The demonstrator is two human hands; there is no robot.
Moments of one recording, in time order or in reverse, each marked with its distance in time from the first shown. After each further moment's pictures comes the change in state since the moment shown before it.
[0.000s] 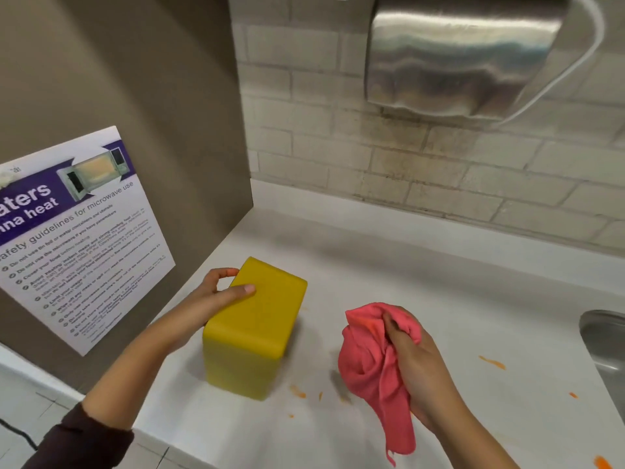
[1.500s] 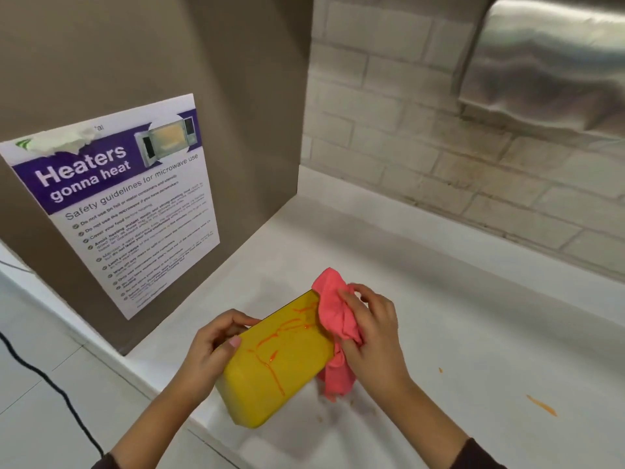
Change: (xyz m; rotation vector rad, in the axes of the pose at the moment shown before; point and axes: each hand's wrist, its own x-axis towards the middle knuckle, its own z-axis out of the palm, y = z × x) left_hand -0.025 -0.120 -0.015 -0.105 0.284 0.467; right_hand 0.056 0.049 0.086 -0.775 -0.156 -0.652
